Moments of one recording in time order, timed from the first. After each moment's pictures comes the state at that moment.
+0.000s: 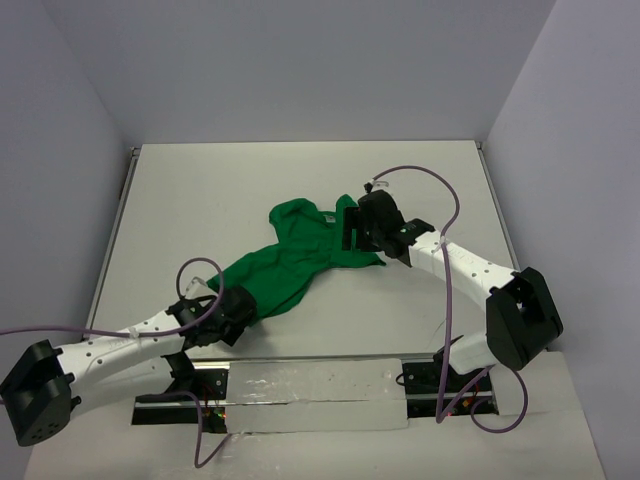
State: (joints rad) left arm -0.95 0.92 0.41 -0.69 -0.43 -1.80; right arm 0.56 1.42 0.96 -0.35 0.18 0.50
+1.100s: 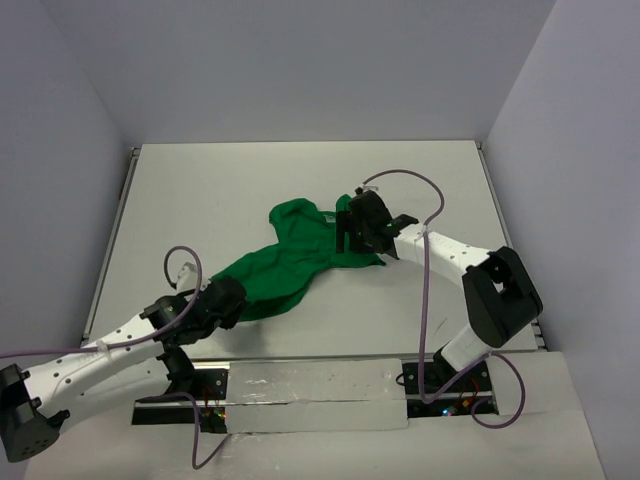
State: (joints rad) left arm -0.95 0.77 0.54 -0.79 -0.49 -1.75; right arm 0.56 1.56 1.00 -0.34 0.15 0.50
